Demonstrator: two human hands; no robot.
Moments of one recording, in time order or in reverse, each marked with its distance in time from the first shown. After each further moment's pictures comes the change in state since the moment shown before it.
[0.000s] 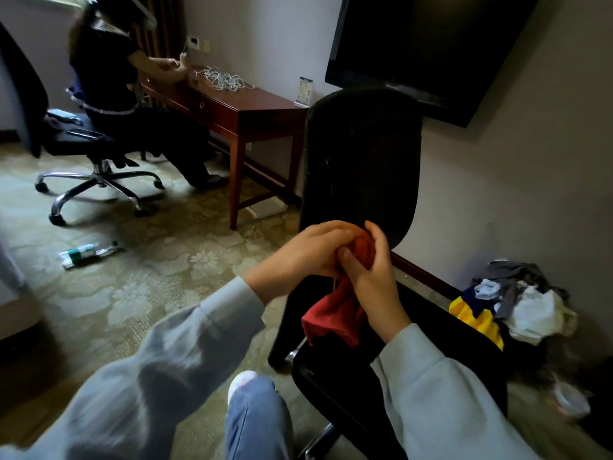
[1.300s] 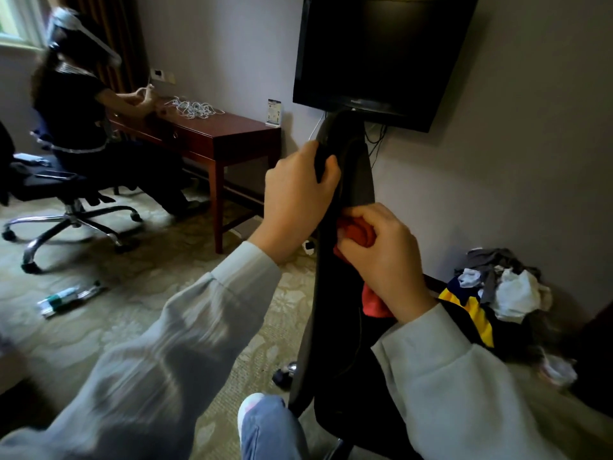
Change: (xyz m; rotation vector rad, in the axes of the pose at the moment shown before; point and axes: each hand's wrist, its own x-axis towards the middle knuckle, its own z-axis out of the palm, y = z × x) left_hand 0.006 0.077 -0.019 0.860 0.619 0.639; right_hand -0.015 -0.068 0.008 -0.694 0.233 -0.477
